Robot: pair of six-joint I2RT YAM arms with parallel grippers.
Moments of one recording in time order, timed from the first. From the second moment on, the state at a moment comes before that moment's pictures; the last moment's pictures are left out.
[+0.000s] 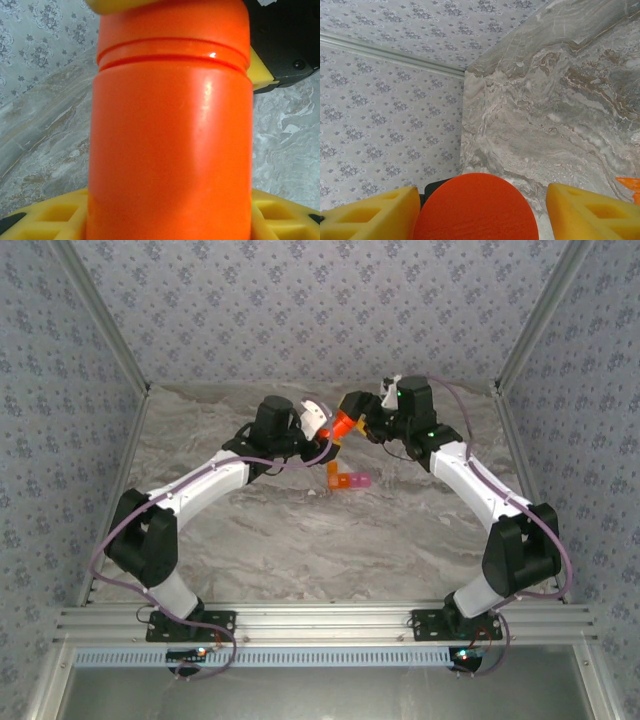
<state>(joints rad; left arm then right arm) -0.61 1.65 1.26 -0.09 0.39 0.15 0.38 1.54 1.27 -0.13 -0.48 0.98</state>
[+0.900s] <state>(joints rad) -0.56 1.65 1.28 -0.04 0.69 -0.03 0.29 1.52 1.14 0.27 -0.81 0.79</state>
